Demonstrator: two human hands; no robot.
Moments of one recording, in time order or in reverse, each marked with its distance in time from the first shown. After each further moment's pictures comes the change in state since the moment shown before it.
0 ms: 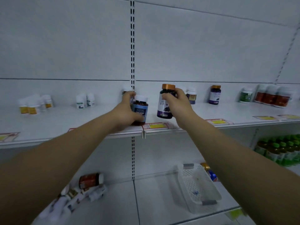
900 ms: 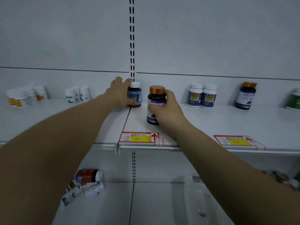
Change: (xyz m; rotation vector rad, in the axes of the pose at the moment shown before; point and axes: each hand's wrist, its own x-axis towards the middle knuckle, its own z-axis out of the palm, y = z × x) left_hand 0.155 -0.048 -0.004 0.952 0.285 -0.052; right_hand 0.071 0.052 -0.009 -0.105 -0.327 -0.065
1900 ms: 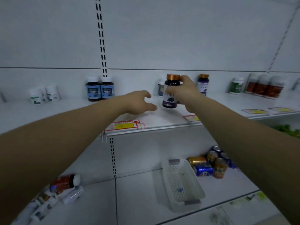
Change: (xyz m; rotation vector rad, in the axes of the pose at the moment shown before) left_hand -0.084 0.123 -0.030 -0.287 -0.456 0.257; right_hand -0.017 -0.023 -0.095 -0.185 0.343 0.171
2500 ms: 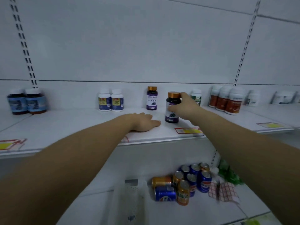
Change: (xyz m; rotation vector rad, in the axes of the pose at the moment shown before) left_hand 0.143 0.216 0.127 0.231 -0.192 -0.182; right_hand 0.111 0.116 -0.240 -0.200 -0.123 -0.042
